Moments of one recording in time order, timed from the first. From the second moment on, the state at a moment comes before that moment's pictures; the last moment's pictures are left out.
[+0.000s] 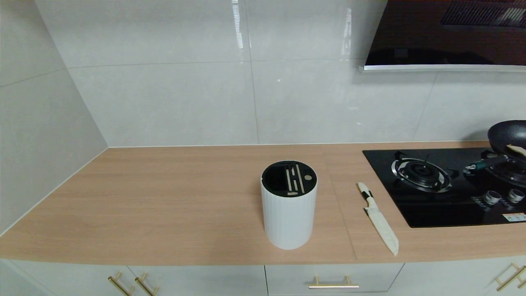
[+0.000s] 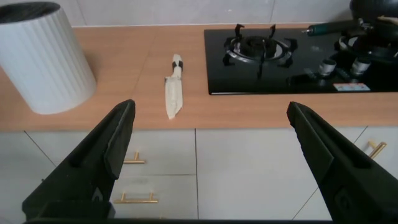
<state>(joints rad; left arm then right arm) 0.00 0.00 0.00 0.00 0.01 0.01 0.00 0.00 0.00 0.00 -0.02 0.00</state>
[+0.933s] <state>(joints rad) 0.00 0.00 0.00 0.00 0.01 0.00 0.01 0.01 -0.02 0.01 0.02 -0.03</state>
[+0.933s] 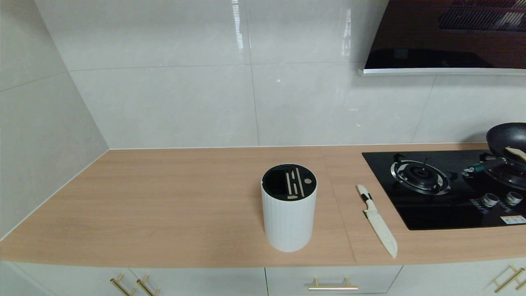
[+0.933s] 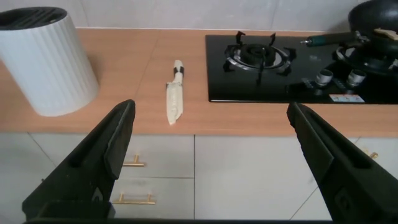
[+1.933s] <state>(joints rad) 0.00 0.00 0.00 0.00 0.01 0.00 0.13 1.39 -0.59 -0.30 0.16 0.01</state>
